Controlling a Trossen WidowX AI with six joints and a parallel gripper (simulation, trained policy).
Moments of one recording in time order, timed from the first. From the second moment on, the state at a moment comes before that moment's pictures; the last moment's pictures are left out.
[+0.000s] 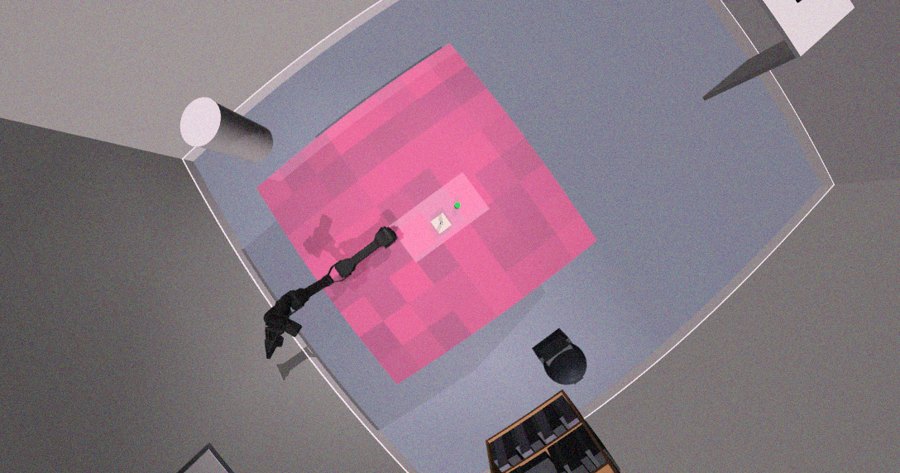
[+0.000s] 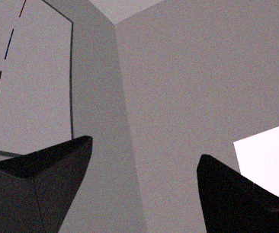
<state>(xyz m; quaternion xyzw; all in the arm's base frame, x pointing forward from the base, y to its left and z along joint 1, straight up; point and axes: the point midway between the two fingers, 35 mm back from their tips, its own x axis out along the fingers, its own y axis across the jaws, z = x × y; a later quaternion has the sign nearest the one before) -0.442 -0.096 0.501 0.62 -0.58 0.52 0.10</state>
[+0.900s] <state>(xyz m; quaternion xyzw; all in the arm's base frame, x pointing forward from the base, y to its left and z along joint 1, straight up) -0.346 -0.094 0.551 0.70 -0.53 0.42 0.21</state>
